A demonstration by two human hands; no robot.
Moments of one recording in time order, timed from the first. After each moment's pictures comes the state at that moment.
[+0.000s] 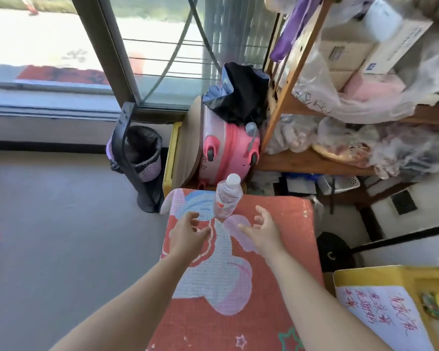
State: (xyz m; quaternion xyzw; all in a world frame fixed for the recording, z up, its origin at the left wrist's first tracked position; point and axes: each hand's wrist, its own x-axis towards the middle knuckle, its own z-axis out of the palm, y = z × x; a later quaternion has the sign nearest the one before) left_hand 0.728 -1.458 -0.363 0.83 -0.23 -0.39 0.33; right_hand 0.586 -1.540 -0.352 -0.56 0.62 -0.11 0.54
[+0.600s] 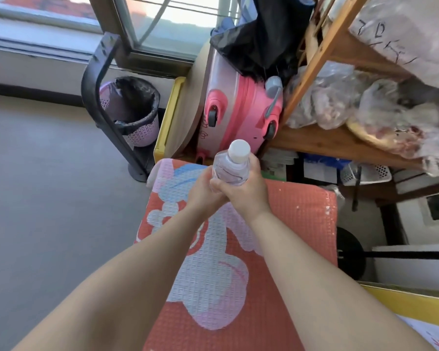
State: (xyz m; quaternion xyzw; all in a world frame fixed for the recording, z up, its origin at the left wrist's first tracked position) left_hand 0.728 -1.561 -0.464 0.78 -0.26 -0.42 0.38; right_hand 0.648 -1.612 -0.445 -0.65 0.51 -0.20 0.53
